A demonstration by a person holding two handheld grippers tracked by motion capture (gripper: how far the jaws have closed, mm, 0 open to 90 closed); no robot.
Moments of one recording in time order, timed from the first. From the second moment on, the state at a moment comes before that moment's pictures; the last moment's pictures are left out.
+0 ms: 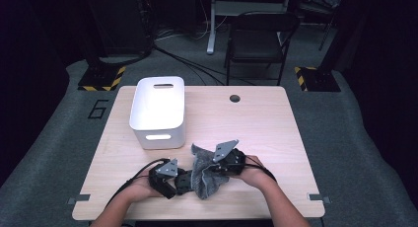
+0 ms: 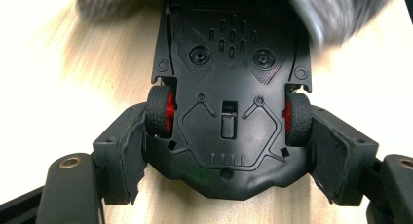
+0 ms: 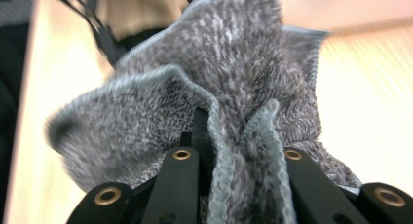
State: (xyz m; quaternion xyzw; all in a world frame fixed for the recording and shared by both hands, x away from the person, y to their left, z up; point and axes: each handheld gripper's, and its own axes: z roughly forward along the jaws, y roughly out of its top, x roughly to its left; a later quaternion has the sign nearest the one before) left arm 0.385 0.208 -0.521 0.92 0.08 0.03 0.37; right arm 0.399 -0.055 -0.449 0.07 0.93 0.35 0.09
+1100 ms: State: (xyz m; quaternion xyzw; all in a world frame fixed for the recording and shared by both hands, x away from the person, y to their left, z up) left arm 0.385 0.209 -0.520 0.93 0.08 0.03 0.37; right arm 0.399 0.009 -0.465 0.02 0.93 0.35 0.07
